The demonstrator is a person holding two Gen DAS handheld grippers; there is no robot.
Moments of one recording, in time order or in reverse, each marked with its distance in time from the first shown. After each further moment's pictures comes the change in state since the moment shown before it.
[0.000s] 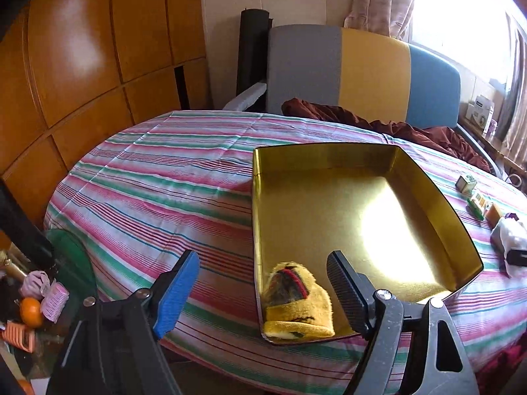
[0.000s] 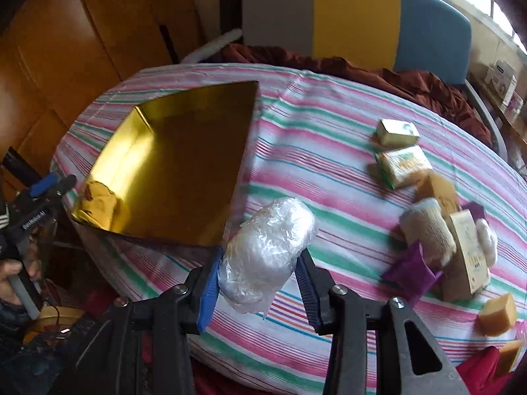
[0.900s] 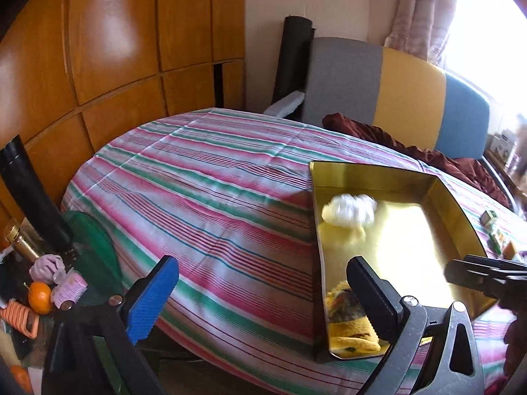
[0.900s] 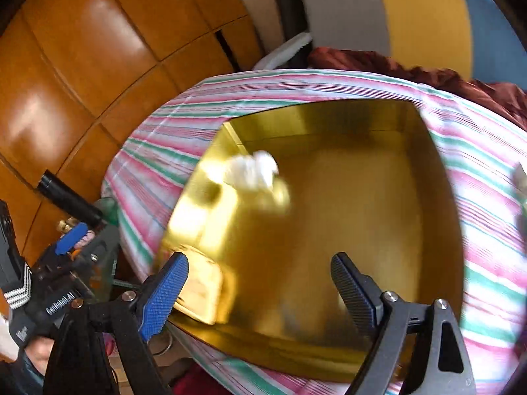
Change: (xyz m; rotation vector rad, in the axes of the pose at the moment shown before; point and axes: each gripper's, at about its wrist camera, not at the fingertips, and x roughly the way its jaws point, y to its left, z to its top) left arm 0.007 0.049 0.001 -0.122 -0.026 0.062; right arm 0.088 0.108 0.057 0.036 -0.046 0.238
